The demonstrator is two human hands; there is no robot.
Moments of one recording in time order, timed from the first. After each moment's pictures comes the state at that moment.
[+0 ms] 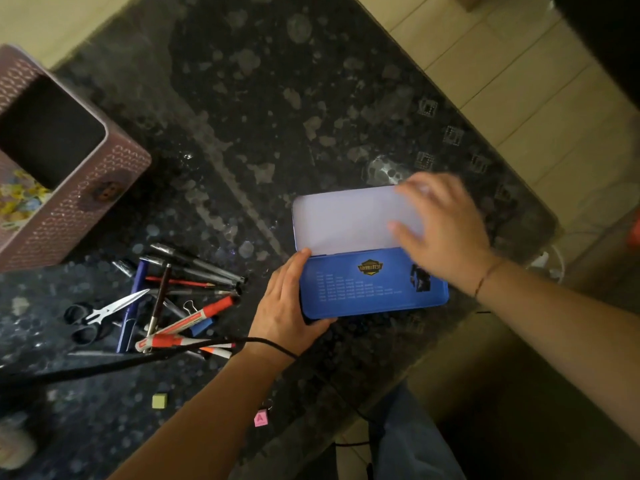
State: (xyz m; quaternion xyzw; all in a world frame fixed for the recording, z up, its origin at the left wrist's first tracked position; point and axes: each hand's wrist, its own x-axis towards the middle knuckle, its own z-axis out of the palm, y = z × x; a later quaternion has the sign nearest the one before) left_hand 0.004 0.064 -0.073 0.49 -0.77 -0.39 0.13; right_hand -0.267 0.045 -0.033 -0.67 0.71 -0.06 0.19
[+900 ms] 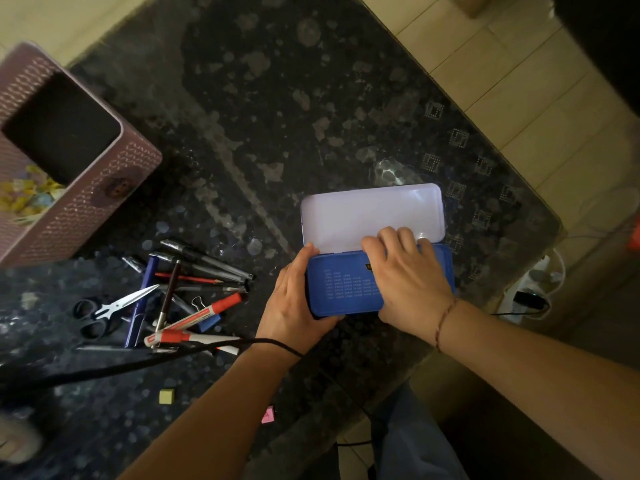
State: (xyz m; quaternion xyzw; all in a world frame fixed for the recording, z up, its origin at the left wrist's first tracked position) left_hand 0.001 0.066 -0.069 0.52 -0.73 -0.43 0.12; right_hand -0.194 0.079 -0.032 -0.71 0.66 0.12 0.18
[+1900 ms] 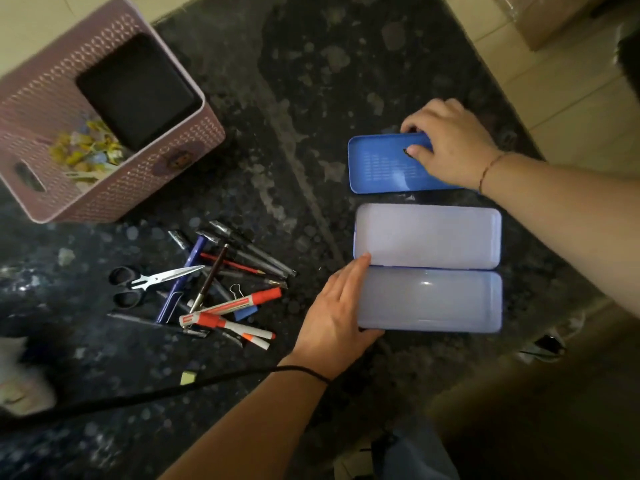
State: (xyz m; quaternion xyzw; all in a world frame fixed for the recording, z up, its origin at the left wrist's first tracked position) left_hand 0.003 0.069 -0.064 0.51 -0.74 -0.43 0.12; right_hand -0.240 -0.124 -0.057 -0.76 0.63 0.01 0.15
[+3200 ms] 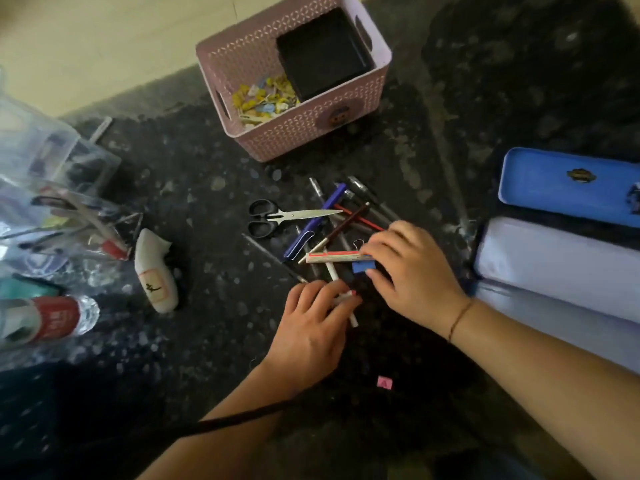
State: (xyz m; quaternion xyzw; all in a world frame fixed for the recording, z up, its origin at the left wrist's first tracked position) left_hand 0.184 0.147 -0.064 0.55 -0.81 -0.17 0.10; right_hand -0.003 0.054 -0.064 -0.88 0.43 -0.14 0.15
